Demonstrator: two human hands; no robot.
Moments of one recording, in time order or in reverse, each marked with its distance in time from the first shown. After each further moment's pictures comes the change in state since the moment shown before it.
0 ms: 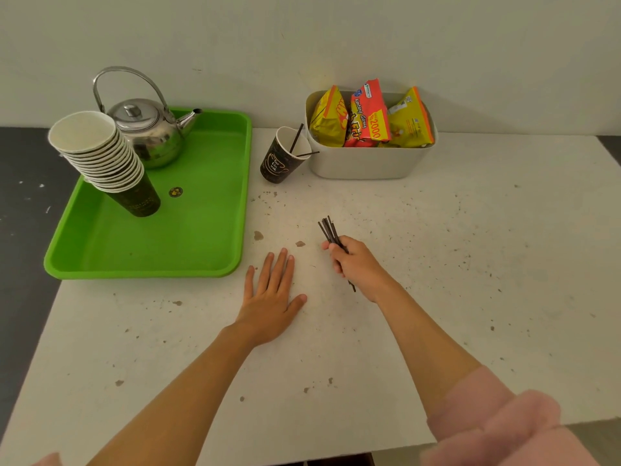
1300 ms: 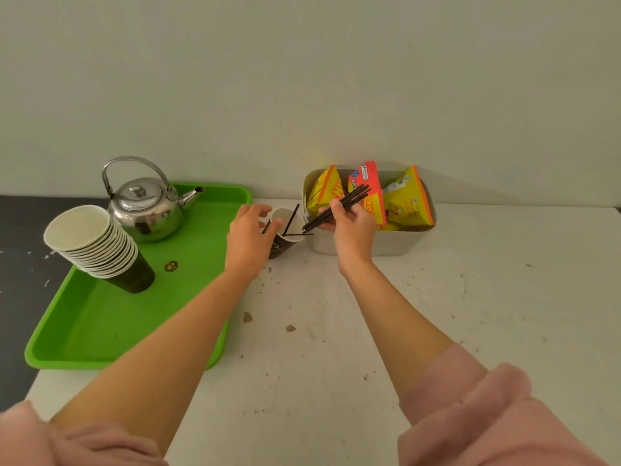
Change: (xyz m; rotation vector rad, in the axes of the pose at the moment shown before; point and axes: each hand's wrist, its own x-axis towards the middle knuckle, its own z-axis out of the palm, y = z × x) left_hand 0.146 0.001 -0.172 -0.562 0.679 -0.260; right_hand 0.110 -0.130 -0.037 0.558 0.438 -0.274
